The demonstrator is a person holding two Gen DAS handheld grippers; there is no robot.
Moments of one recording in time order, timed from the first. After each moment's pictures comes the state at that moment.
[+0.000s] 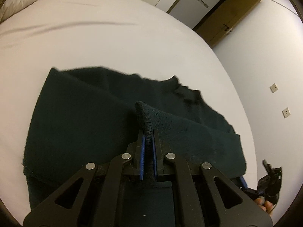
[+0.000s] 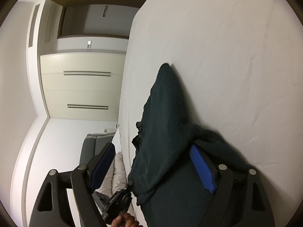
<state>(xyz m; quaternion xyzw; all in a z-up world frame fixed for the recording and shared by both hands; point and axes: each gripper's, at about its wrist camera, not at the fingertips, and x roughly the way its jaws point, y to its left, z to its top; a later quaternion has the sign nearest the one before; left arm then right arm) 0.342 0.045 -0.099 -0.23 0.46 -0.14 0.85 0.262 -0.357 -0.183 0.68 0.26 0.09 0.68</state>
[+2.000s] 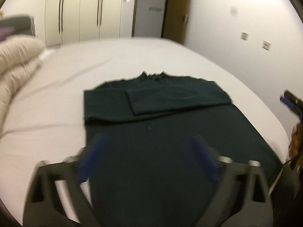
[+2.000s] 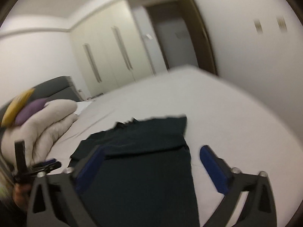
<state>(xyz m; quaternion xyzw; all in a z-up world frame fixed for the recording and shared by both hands) 0.096 0.042 -0.036 0.02 0.31 -0.20 0.93 0.070 -0.274 -0.026 0.18 0.16 0.01 0.97</state>
